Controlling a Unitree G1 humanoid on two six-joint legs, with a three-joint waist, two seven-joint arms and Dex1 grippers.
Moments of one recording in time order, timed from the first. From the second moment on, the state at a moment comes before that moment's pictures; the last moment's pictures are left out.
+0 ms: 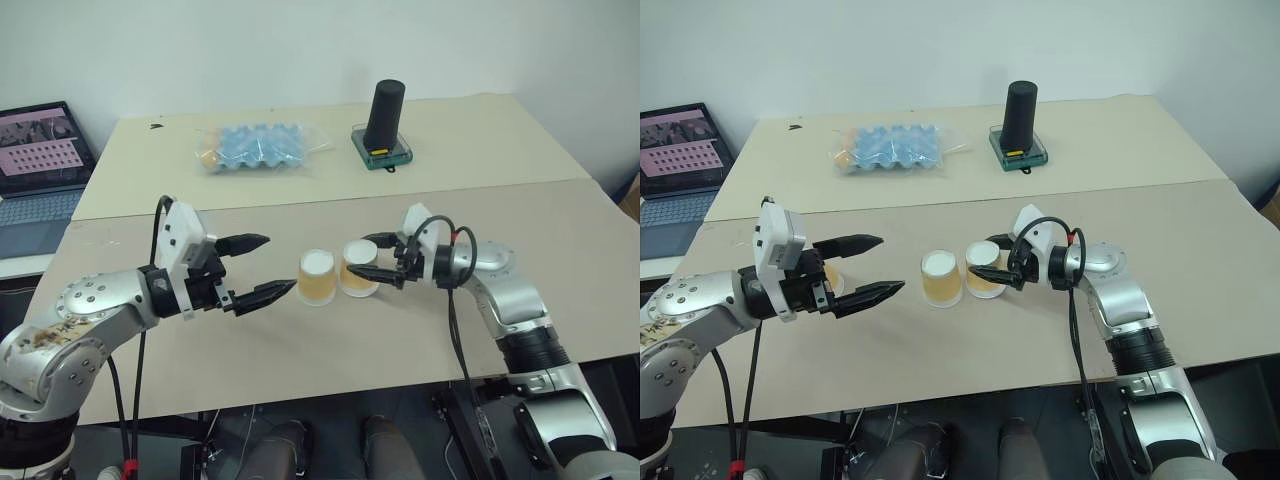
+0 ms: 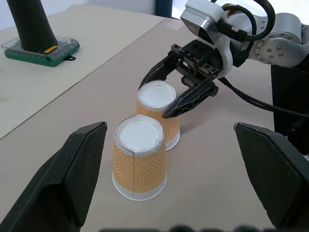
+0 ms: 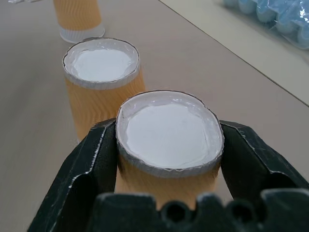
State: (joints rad) left arm -0.23 0.82 0.20 -0.60 -0.87 0.75 -0.69; right arm -0.61 -0.51 0.14 0.14 0.24 0.29 1.02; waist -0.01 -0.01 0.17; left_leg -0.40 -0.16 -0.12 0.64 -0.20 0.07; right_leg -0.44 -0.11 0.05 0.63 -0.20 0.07
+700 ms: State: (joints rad) left arm -0.24 0.82 0.20 -0.60 -0.87 0.75 -0.69; right arm -0.53 -0.66 0.03 0.05 0.30 0.33 1.07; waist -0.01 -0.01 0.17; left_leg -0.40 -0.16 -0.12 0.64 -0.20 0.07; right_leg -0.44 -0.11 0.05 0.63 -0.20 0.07
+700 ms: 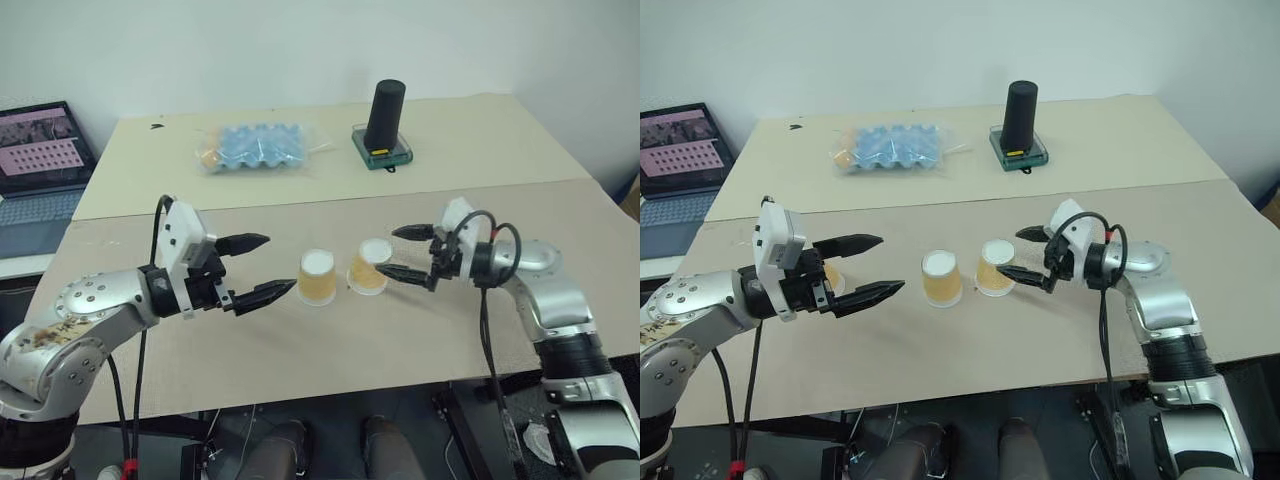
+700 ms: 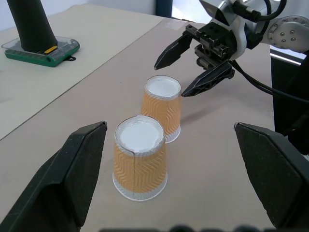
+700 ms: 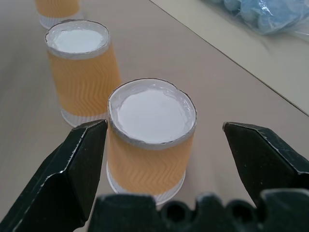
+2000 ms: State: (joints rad) left arm -0.37 0.53 0.22 -0.57 -0.63 0.69 -0.29; right arm -0.35 -0.45 -0.08 -0.15 0.21 0.46 0.47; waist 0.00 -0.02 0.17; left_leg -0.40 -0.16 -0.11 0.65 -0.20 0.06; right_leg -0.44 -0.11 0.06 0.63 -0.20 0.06
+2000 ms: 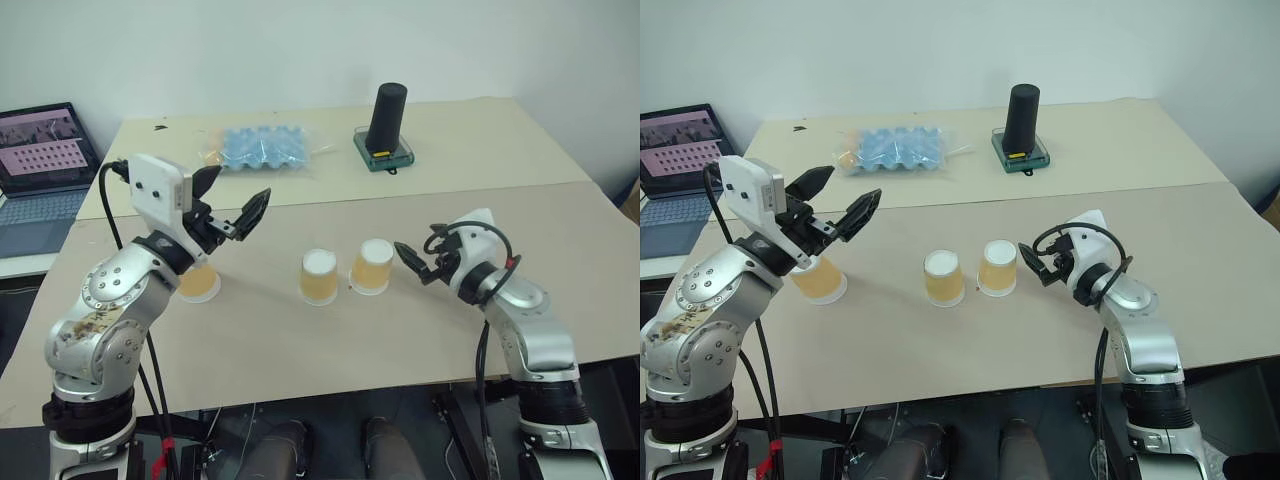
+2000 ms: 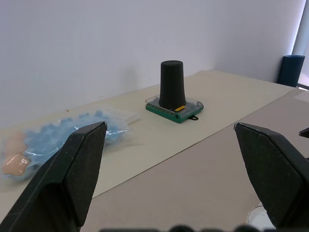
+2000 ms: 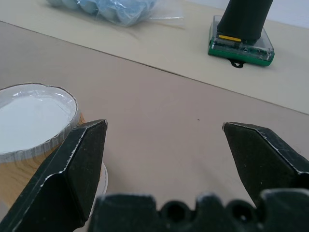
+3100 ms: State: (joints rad) left arm -0.42 0.55 0.25 -0.54 -0.63 0.70 -0.27; right arm -0.36 -0.37 0.03 -0.12 0.17 0.46 0.46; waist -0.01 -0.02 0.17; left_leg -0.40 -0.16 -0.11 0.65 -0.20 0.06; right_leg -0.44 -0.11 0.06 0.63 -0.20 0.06
